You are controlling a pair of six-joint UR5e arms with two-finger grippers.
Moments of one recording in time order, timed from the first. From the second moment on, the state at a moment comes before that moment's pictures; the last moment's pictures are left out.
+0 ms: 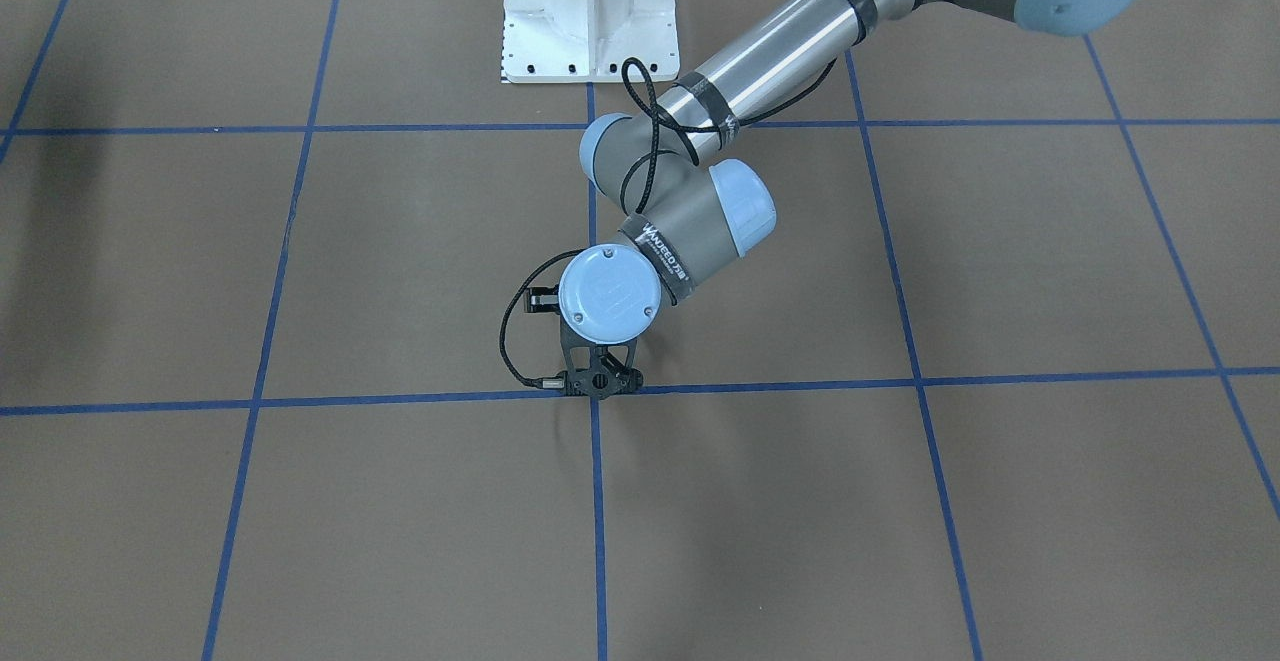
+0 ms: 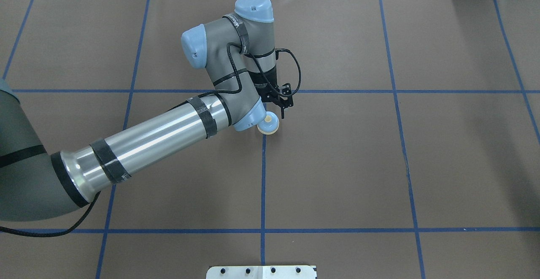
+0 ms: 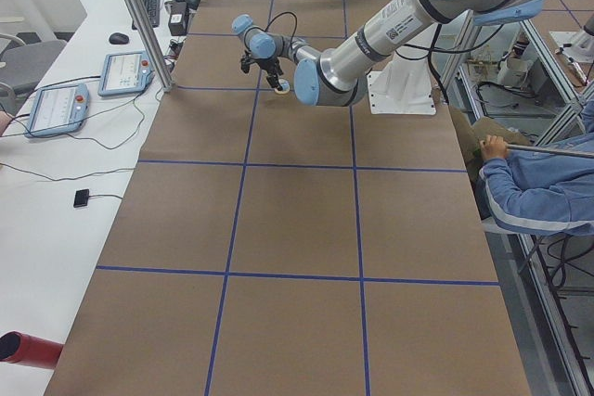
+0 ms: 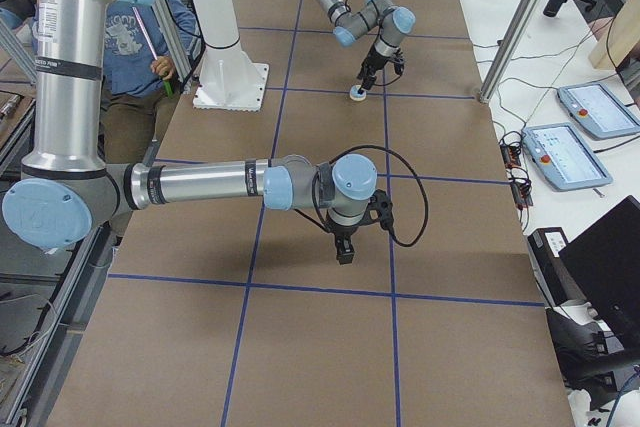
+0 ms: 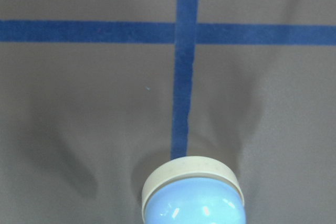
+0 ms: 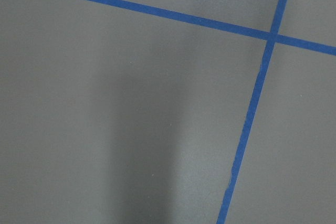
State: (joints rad) left arm -0.67 -2.73 -0.86 -1.65 -2.42 -0.99; right arm 1.45 -1.70 1.80 -1.62 2.42 -0.11
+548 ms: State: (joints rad) left arm -0.74 -2.35 -1.41 -1.65 -2.43 -1.02; right arm 1.35 -1.64 1.82 -1.40 2.41 0.32
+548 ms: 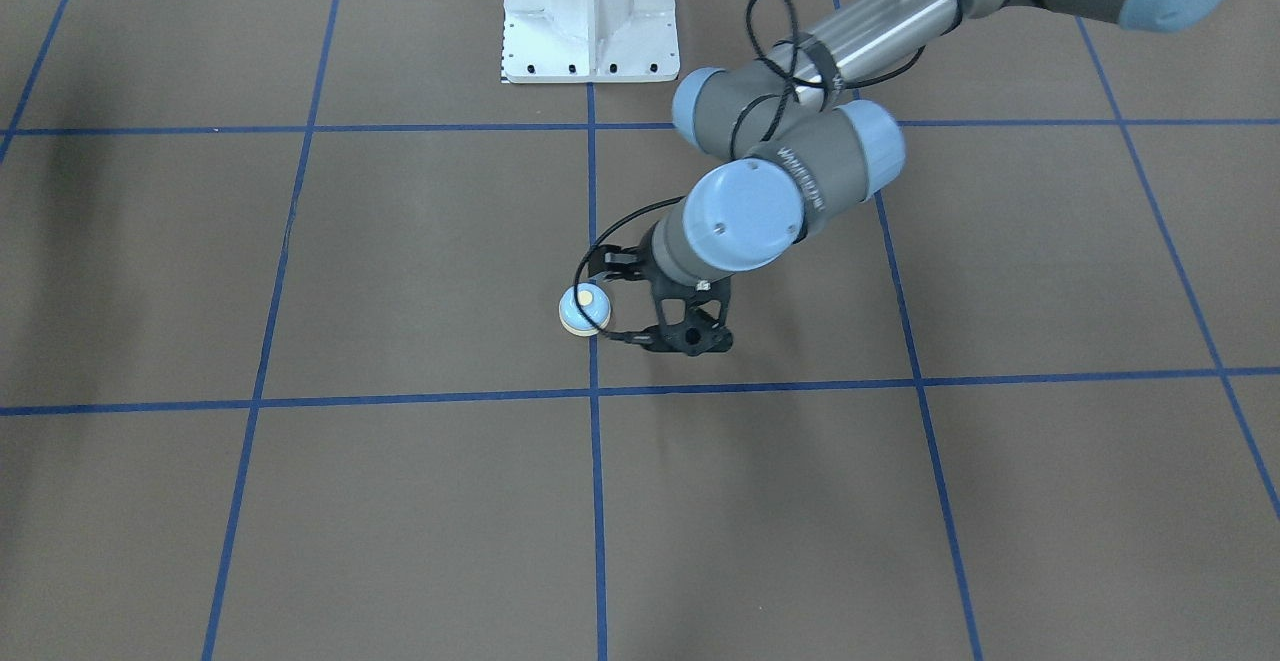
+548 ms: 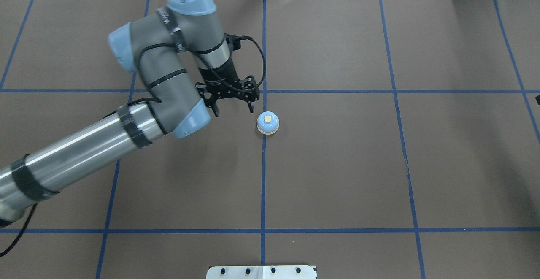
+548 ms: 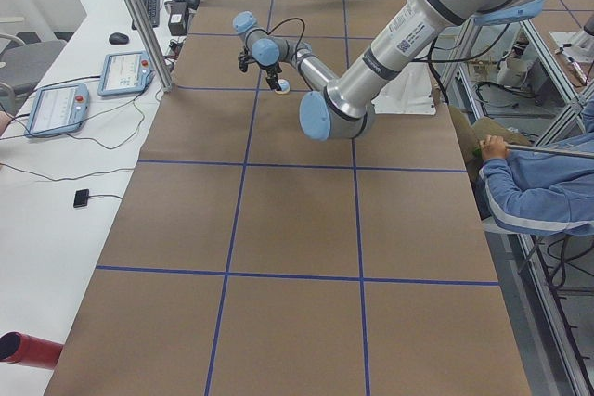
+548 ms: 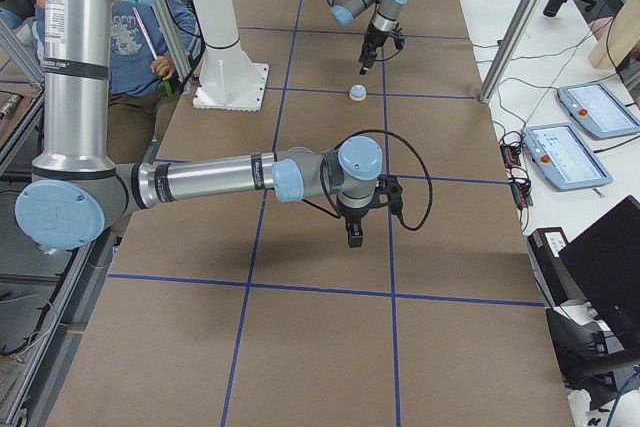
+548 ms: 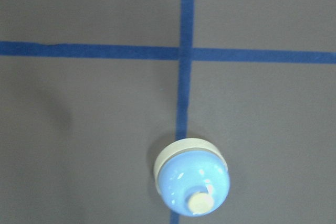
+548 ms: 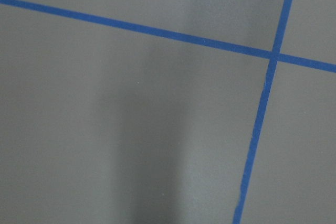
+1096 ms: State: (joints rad) left arm -0.91 -1.82 -1.83 -1.66 -2.51 -0.80; right arm 0.99 -1.52 1.96 -1.29 2.21 0.76
